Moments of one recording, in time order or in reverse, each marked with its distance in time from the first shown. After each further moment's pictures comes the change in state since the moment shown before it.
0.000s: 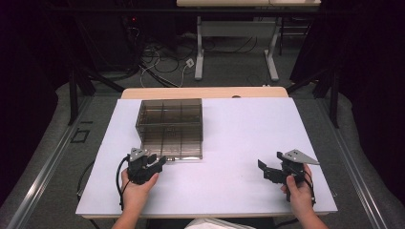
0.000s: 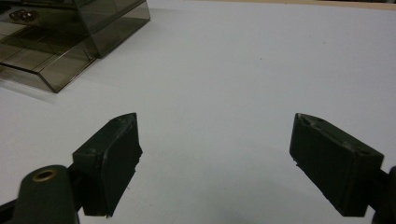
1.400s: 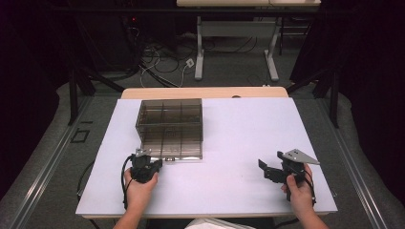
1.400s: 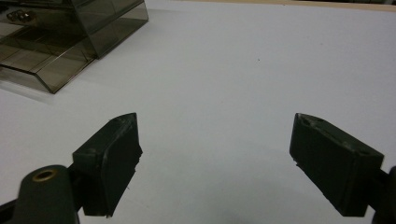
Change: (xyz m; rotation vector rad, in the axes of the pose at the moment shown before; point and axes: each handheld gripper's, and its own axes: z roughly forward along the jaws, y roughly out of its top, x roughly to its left) left arm 0.005 -0.003 0.017 0.149 0.025 -0.026; right arm -0.002 0.000 0.000 -0.001 -0.005 -0.012
